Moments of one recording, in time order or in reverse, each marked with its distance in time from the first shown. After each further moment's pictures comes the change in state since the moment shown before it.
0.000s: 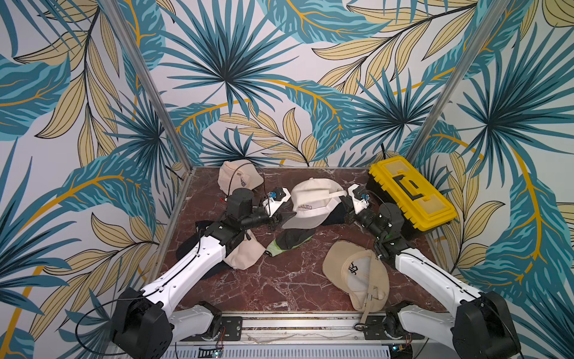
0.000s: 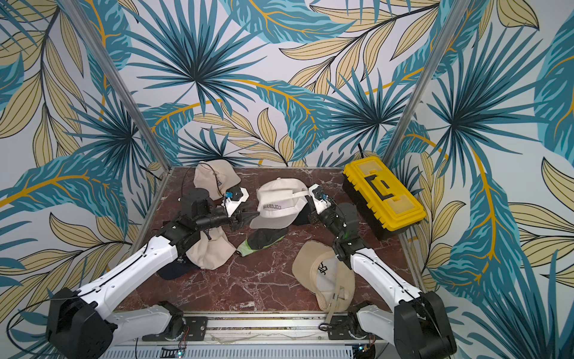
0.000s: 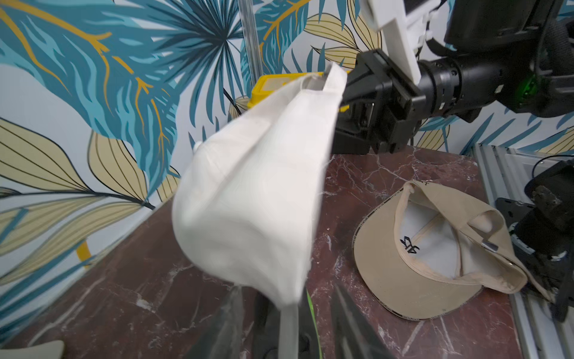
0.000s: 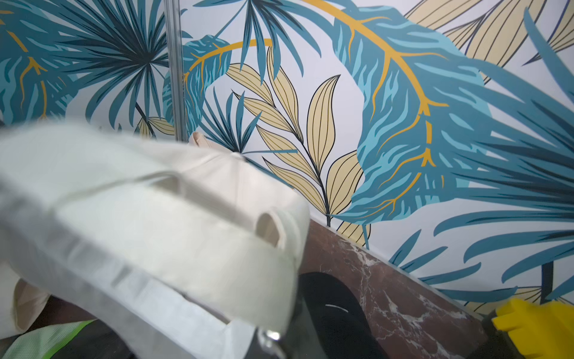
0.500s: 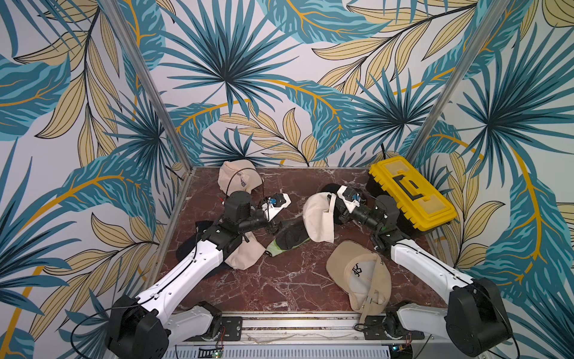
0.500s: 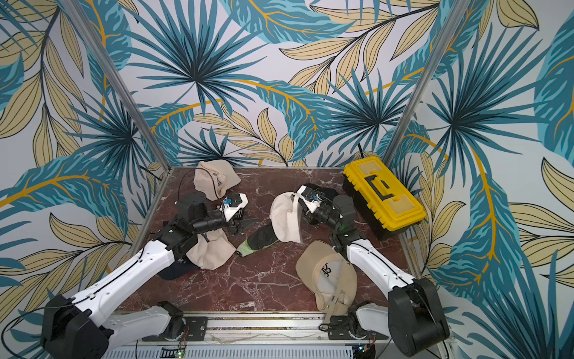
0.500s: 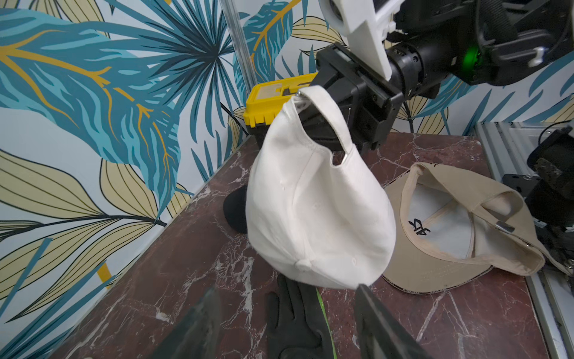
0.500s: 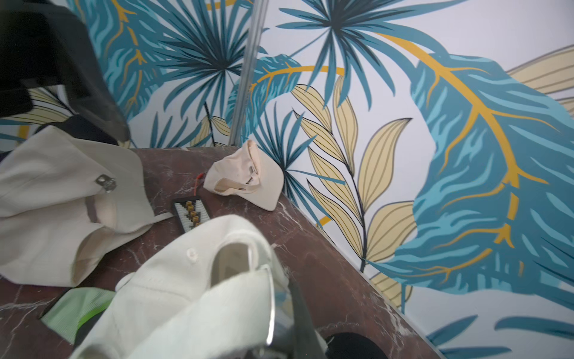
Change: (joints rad) left arm -0.005 -0.040 0.007 0.001 0.014 0.097; right arm -0.002 0.112 0.091 0.010 -0.315 -0.161
